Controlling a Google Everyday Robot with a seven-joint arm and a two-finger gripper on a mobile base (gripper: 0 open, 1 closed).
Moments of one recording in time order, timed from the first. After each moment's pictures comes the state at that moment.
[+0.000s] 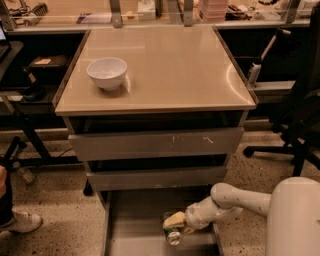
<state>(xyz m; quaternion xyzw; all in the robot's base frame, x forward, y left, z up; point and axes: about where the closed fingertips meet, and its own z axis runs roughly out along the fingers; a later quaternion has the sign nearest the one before) 0.451 -0.063 0.301 -0.05 -0.90 -0.41 0.12</state>
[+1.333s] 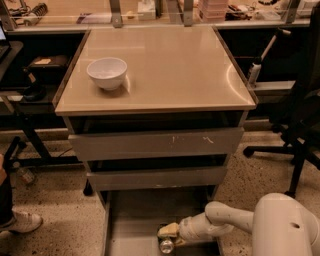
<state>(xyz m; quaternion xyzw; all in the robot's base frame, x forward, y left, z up) 0.445 -0.038 0.205 -0.12 -0.88 -0.45 0.12</state>
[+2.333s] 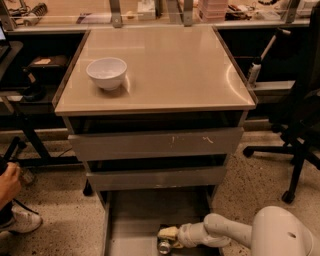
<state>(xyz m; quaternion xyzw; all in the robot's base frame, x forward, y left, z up) 0.460 -0.038 0.147 -0.18 -0.87 -0.45 0.06</state>
